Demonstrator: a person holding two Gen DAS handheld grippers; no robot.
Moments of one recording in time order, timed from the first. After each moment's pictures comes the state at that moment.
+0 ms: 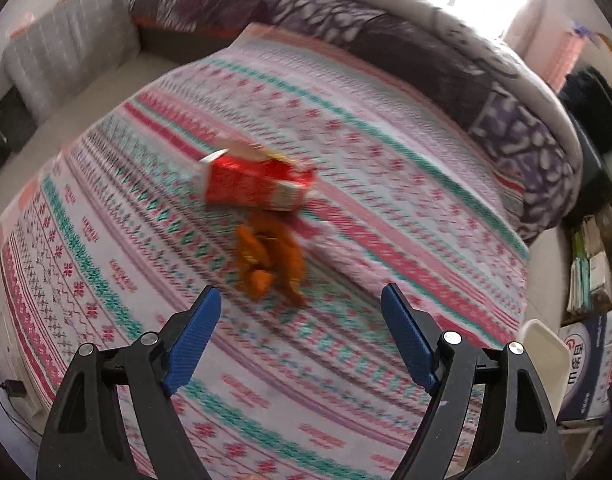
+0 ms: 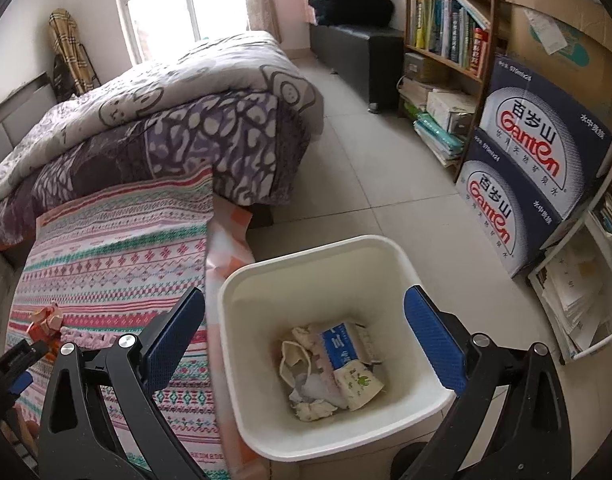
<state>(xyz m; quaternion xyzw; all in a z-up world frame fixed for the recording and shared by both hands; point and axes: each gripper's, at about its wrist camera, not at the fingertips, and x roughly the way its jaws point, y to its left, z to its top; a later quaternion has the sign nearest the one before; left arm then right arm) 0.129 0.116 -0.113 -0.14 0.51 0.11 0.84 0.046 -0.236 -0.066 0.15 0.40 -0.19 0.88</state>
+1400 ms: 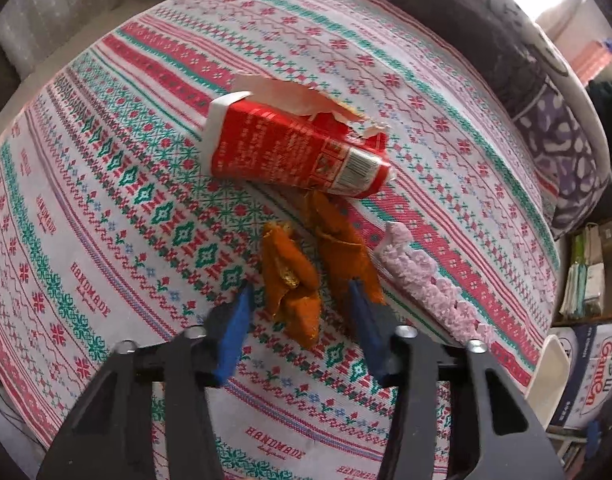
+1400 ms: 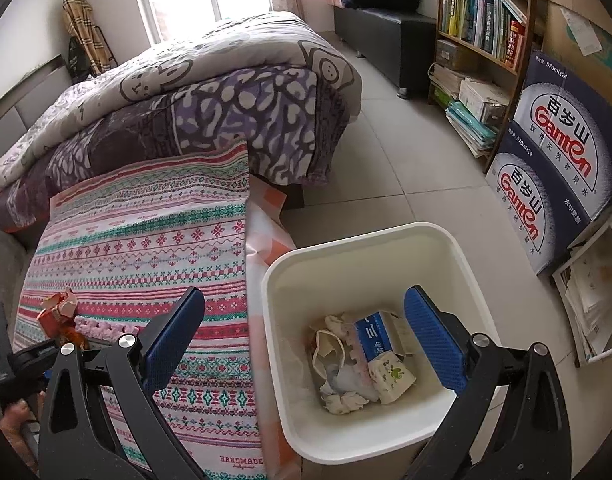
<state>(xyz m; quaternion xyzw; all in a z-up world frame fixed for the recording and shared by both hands) 0.179 0.142 -0.175 -0.19 0.57 0.09 0.79 0.074 -0.206 -0.077 0.15 0.43 -0.15 0.88</state>
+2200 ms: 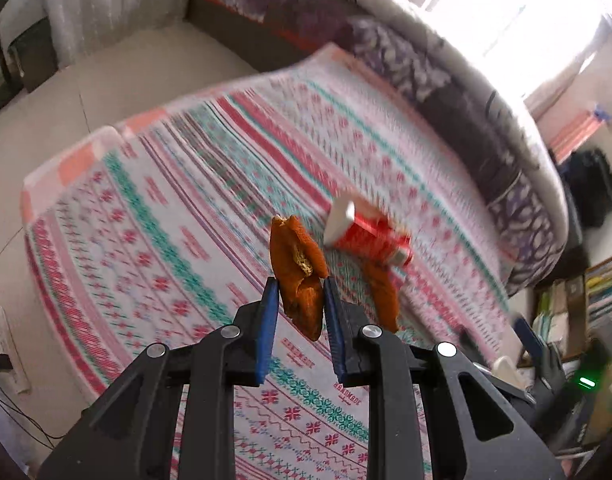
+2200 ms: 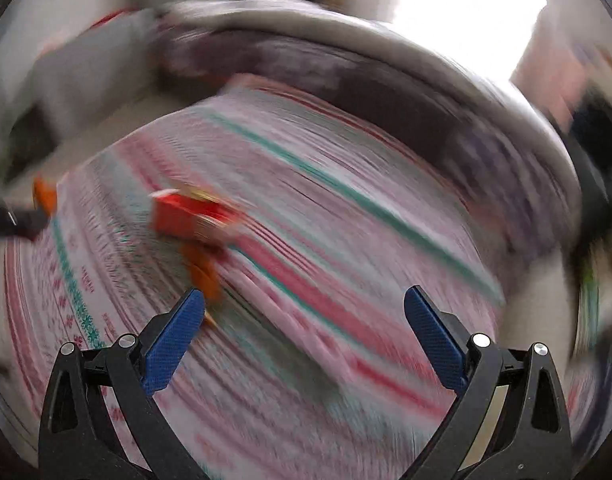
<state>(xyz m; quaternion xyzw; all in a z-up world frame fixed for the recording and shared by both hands) 0.092 0.243 -0.072 -0.26 0.48 0.11 0.83 0.140 0.044 -0.084 -0.15 0.40 0.19 0.89</state>
